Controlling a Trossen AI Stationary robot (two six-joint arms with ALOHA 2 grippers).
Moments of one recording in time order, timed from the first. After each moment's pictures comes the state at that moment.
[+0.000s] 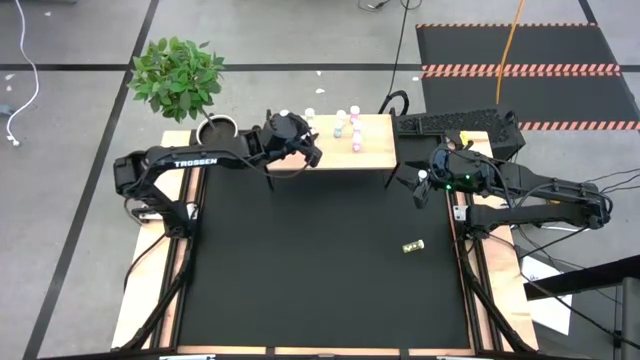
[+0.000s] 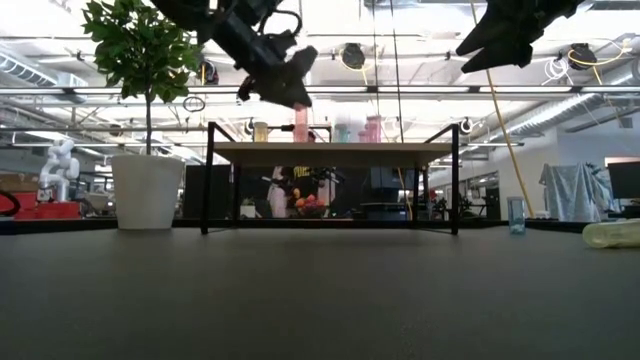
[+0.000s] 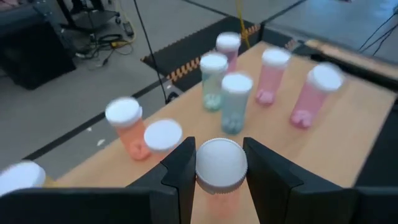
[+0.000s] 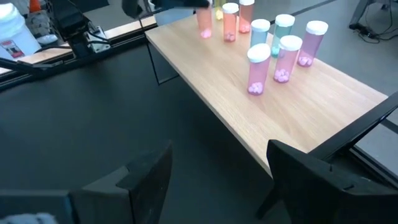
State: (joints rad) left arm 0.37 1.56 1.19 -0.07 -0.35 -0.16; right arm -0.17 0.71 0.80 -0.60 0.26 0.26
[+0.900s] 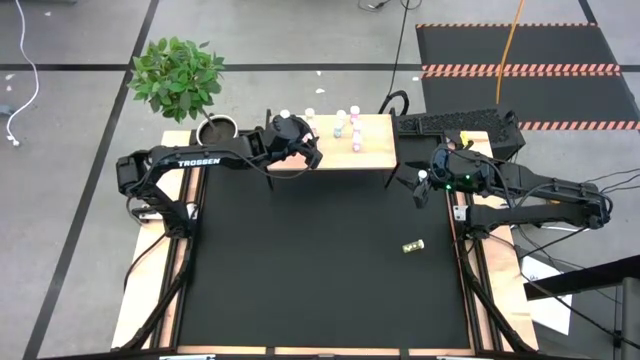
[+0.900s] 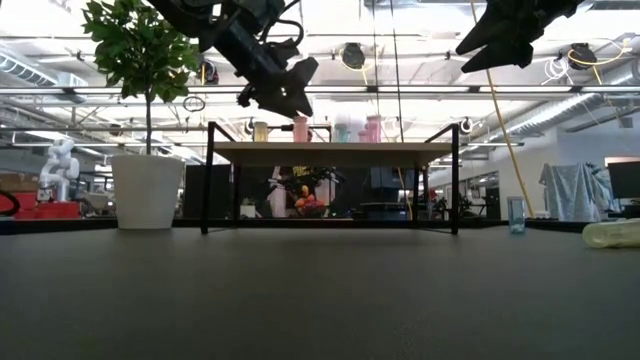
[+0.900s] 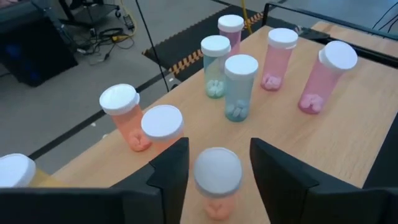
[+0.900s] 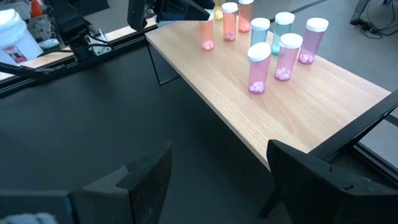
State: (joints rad) left arm 0.37 1.59 1.17 -0.08 -0.35 -0.14; right arm -0.17 0.71 0.80 -0.60 0.26 0.28
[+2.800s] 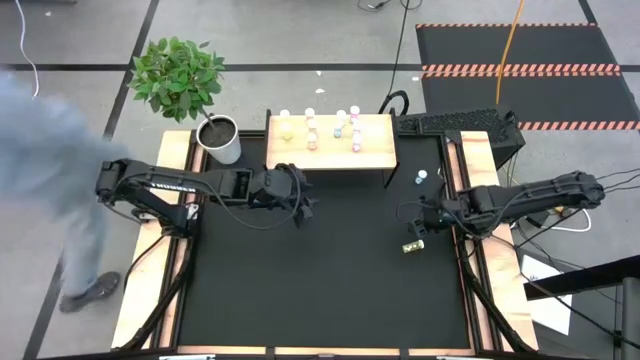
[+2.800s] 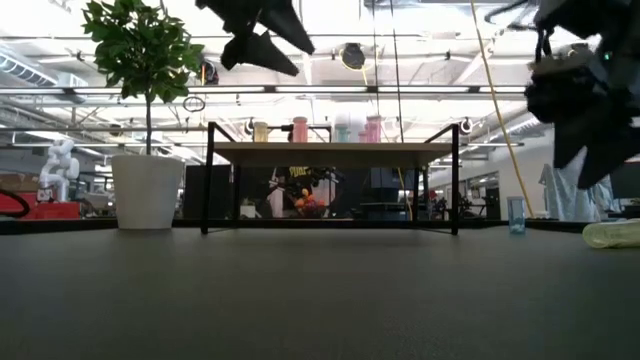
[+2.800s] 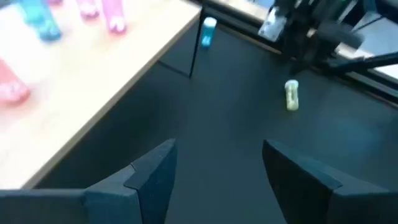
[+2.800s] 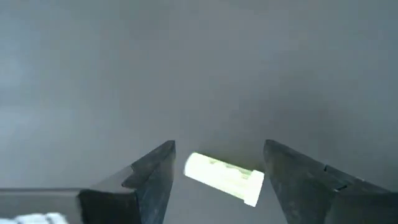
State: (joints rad) left arm -0.03 1.43 1.17 -0.36 -0.28 -0.43; right arm 0.11 0.74 0.48 -0.84 0.05 1.25
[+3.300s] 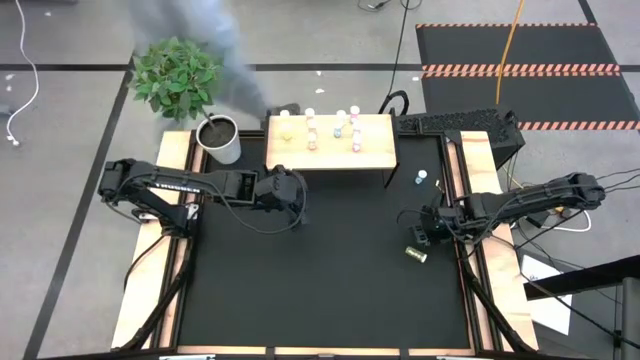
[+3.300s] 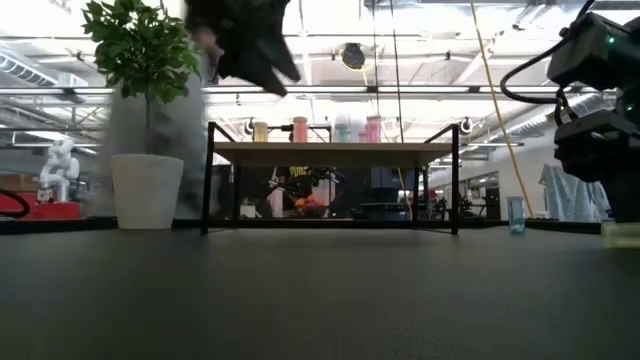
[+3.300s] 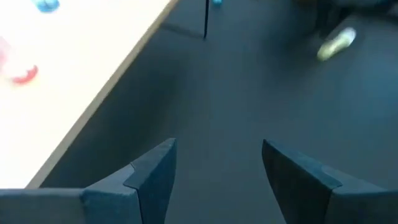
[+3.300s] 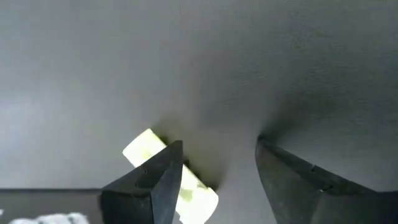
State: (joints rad) left arm -0.02 1.46 1.18 -0.48 -0.29 -0.33; right arm 0.11 0.74 0.25 -0.73 -0.18 1.51
